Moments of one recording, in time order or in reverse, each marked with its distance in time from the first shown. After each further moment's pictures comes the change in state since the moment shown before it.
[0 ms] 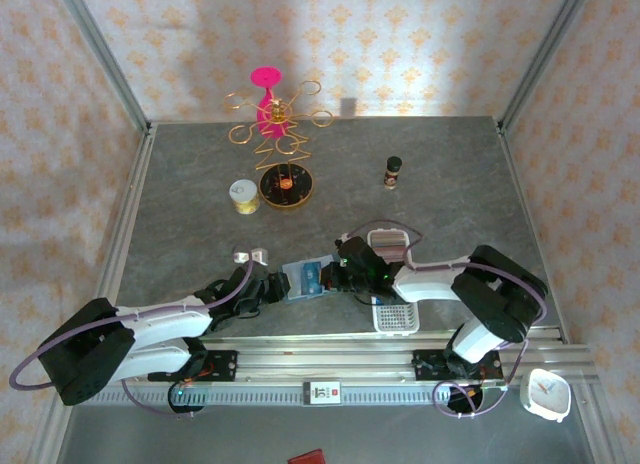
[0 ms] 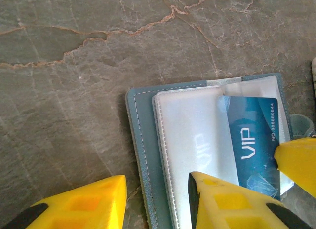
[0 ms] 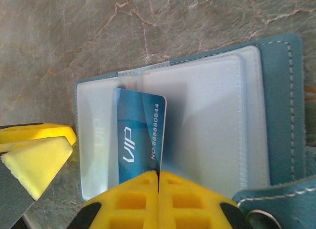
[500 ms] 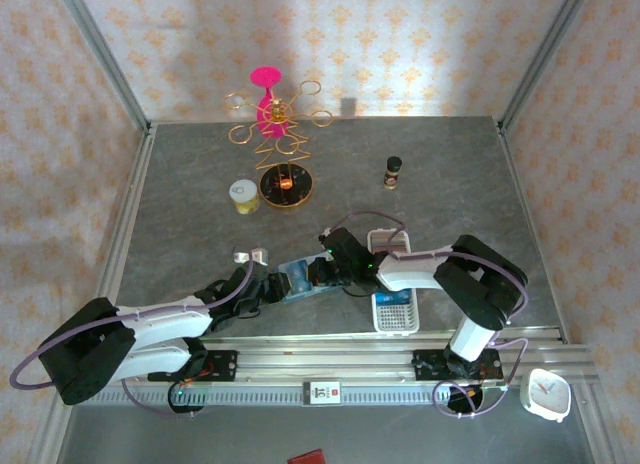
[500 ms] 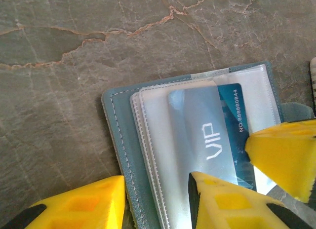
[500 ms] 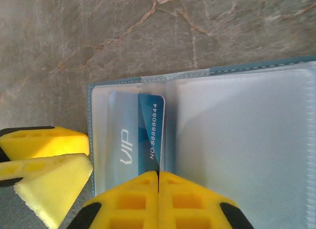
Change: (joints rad) left arm 0.000 0.004 -0.005 0.015 -0.001 0.000; right arm 0.011 0.116 0.158 -0.080 -0.065 -0.079
